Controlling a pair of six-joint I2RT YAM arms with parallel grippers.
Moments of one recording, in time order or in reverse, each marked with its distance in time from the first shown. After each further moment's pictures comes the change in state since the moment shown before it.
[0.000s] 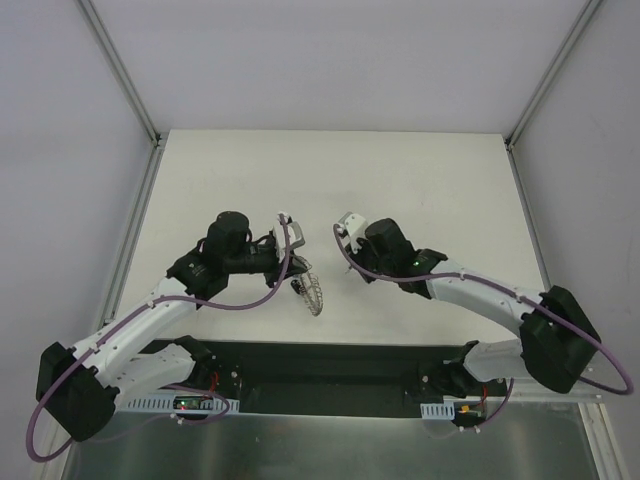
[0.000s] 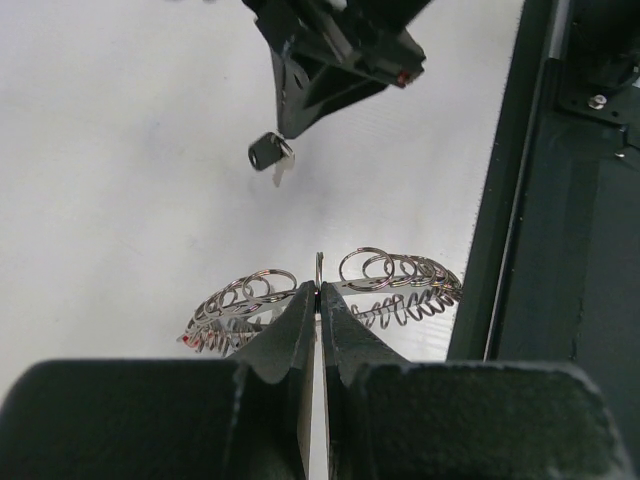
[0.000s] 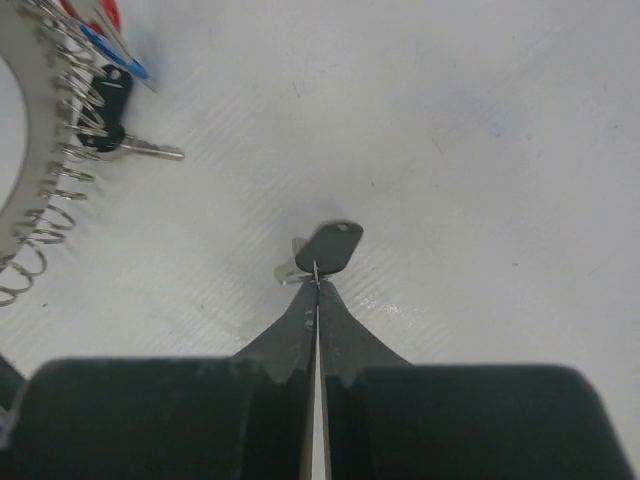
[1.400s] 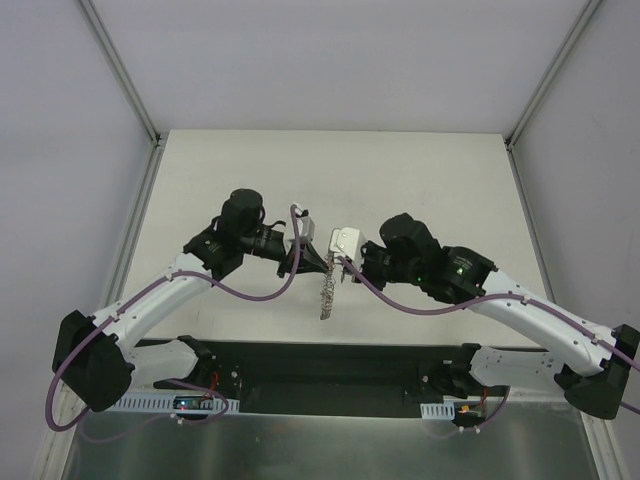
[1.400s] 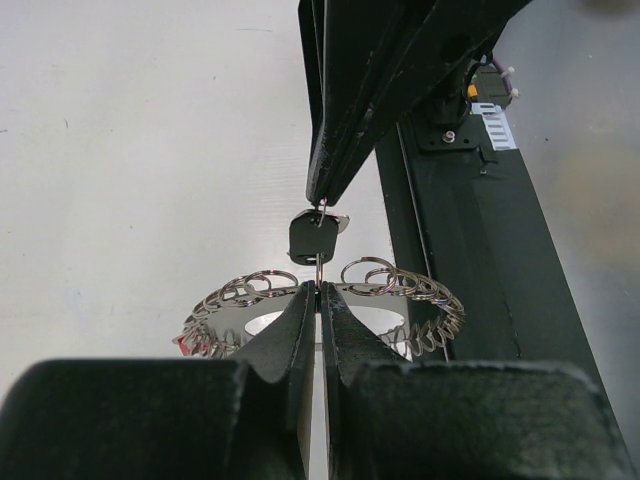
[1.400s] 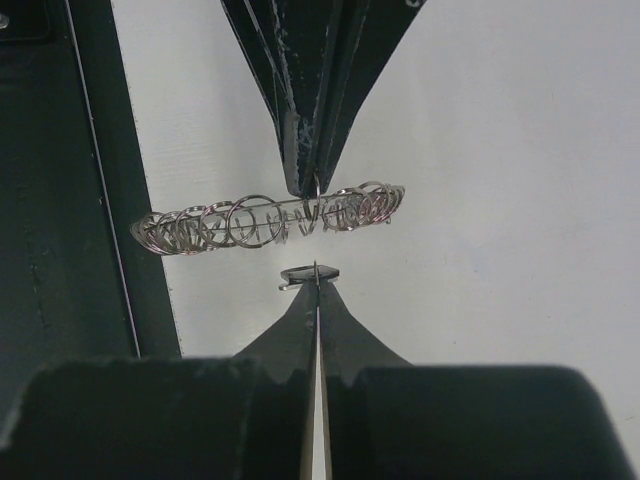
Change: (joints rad) left arm 0.002 0.212 0.158 0.087 0.430 0.089; right arm 0.168 -0.293 0.316 -0.475 -0.211 -0.349
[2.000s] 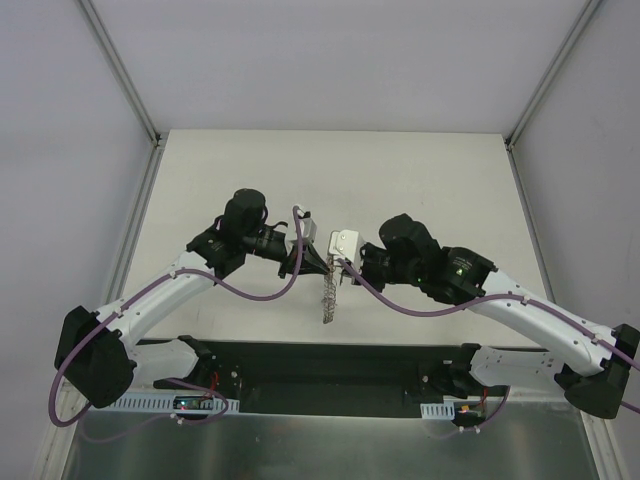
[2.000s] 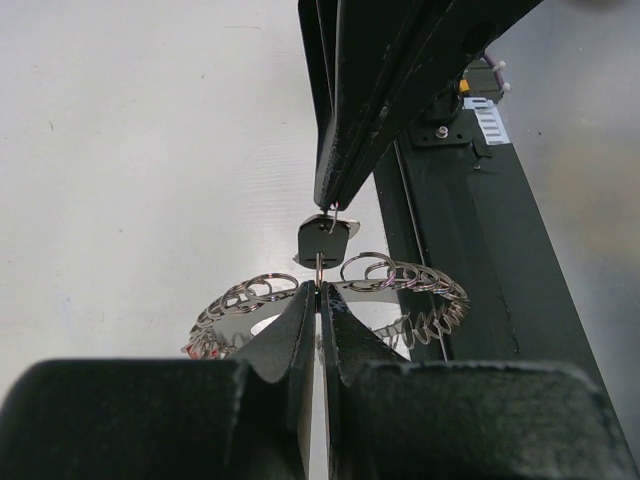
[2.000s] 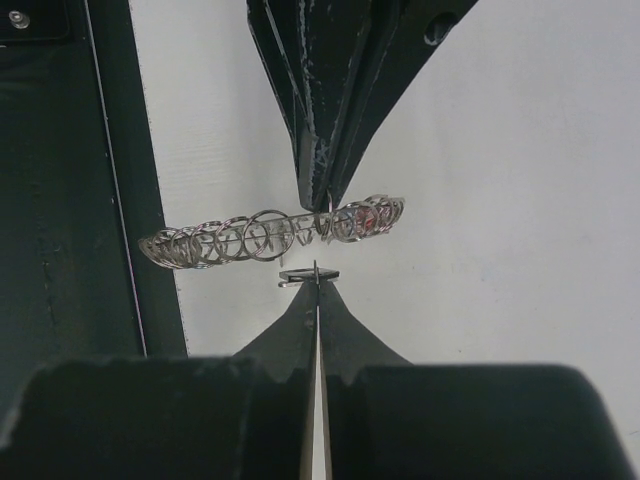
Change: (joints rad) left arm -0.002 0.027 0.000 0.008 0.025 0.011; right arm 0.014 0.000 0.000 0.001 -0.010 -0.010
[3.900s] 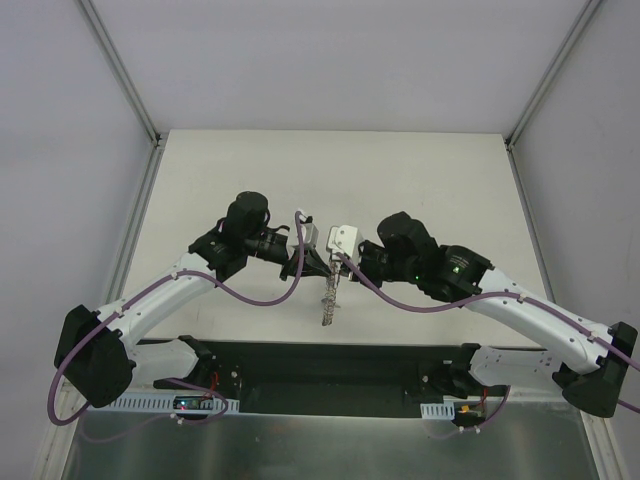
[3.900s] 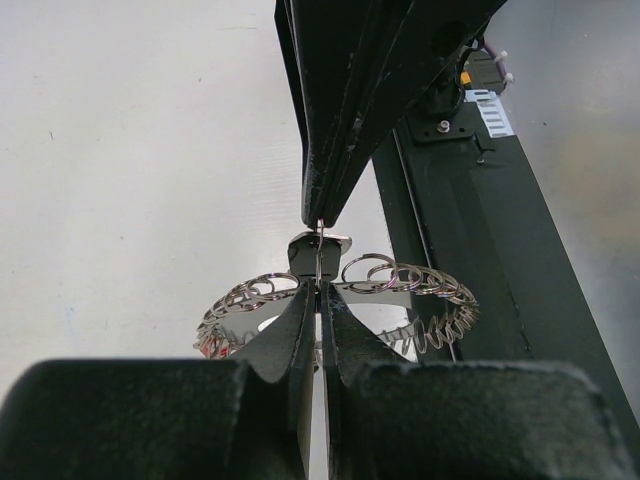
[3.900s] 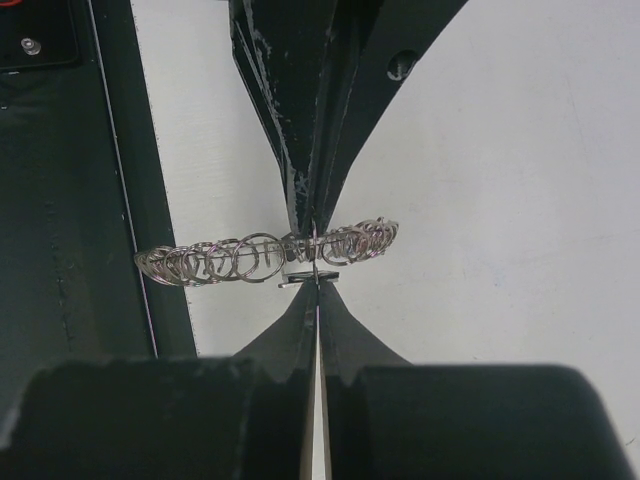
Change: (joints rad) left arm -0.020 0.000 -0.014 0.013 -0.011 0.038; right arm -0.011 0.017 0.000 0.025 -0.022 0.050
